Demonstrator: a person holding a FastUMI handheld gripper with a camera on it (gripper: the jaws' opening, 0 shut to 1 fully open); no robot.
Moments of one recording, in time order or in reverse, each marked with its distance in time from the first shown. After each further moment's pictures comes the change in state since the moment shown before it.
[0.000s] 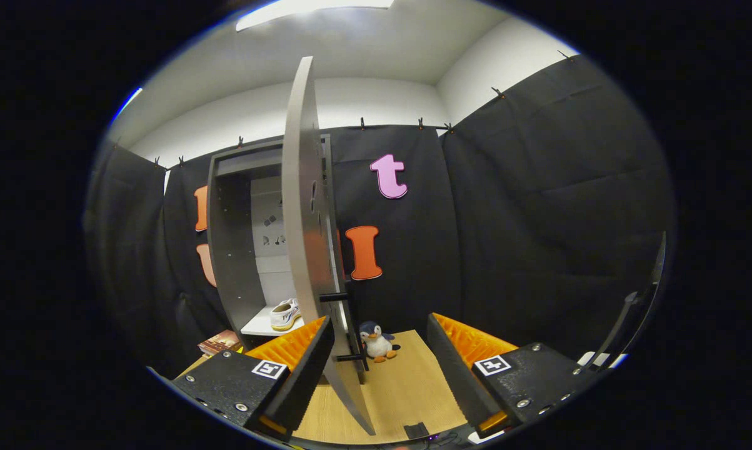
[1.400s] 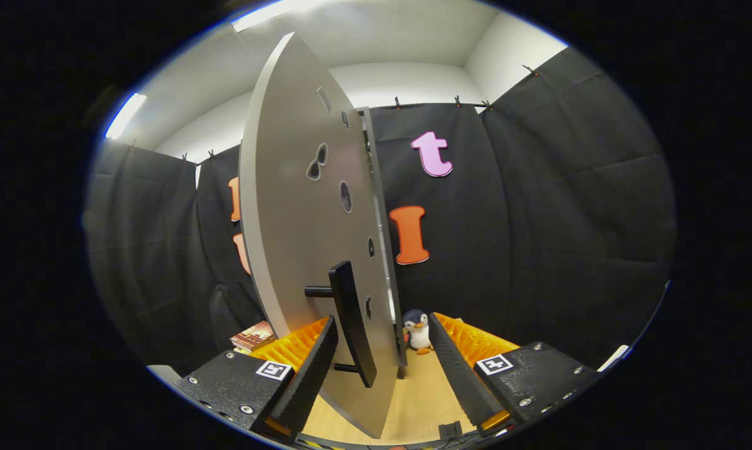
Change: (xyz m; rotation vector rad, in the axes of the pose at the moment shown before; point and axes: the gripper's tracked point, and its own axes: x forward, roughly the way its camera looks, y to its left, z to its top) arm 0.038 0.073 -0.028 0.021 0.066 0.216
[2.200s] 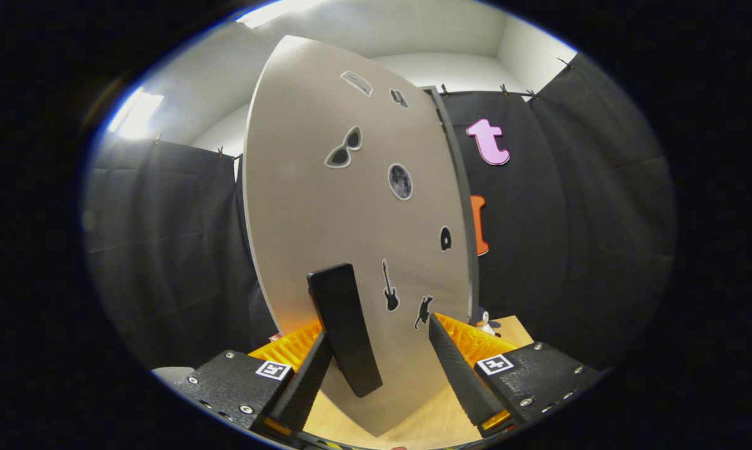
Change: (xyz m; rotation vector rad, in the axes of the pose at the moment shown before) arm 0.056 0.130 -0.020 -0.013 0.037 0.190
